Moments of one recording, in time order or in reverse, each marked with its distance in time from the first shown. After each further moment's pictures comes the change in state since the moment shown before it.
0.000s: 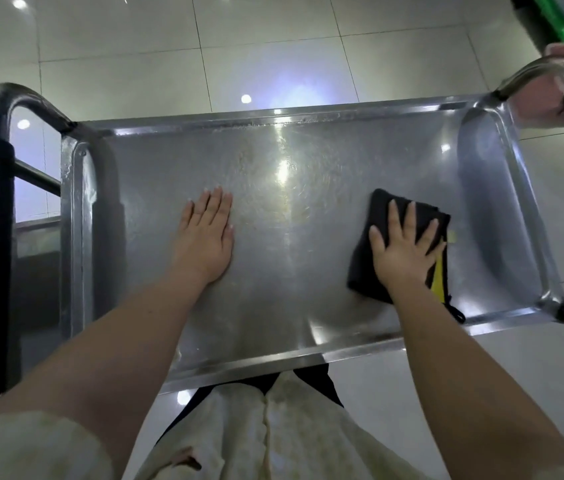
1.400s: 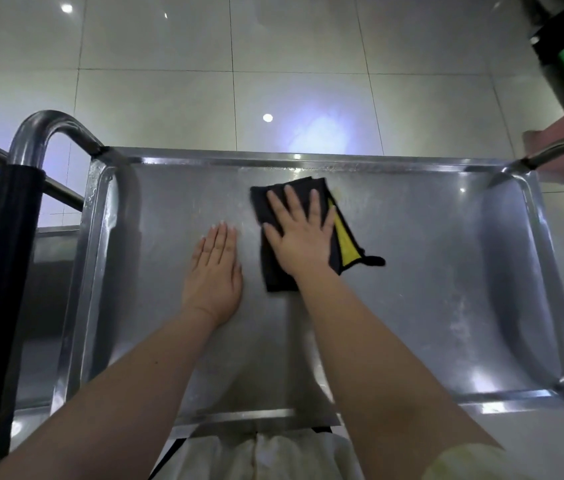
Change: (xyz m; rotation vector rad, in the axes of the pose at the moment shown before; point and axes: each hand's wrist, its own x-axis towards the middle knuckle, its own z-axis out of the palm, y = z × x) left_hand 0.000 -0.002 -0.006 -0.115 0.052 -0.104; right_hand 0.028 -0.214 0.007 -0.080 0.008 -0.558
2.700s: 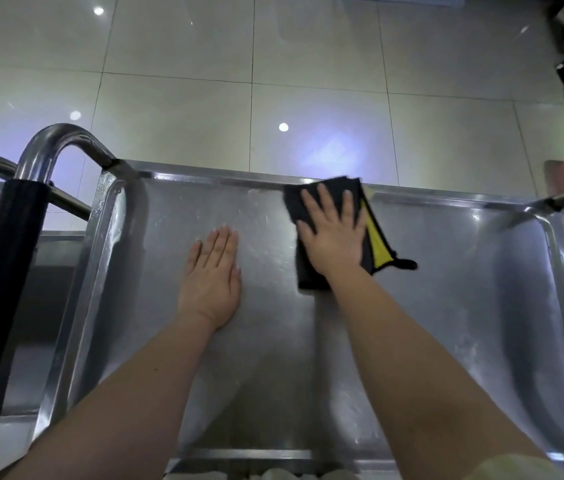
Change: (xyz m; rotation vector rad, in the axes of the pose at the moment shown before) left_hand 0.038 -0.008 -0.003 0.091 -0.023 -0.082; right_hand 0.058 0.043 -0.020 -0.050 0.035 -0.001
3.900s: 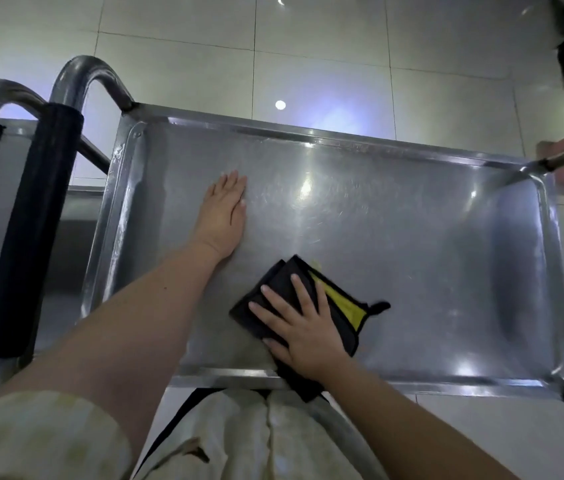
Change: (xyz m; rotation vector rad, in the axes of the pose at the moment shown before) left_hand -0.008 -0.018 -0.021 -0.465 0.072 0.038; right_hand -0.242 -0.031 0.068 -0.108 0.008 -0.635
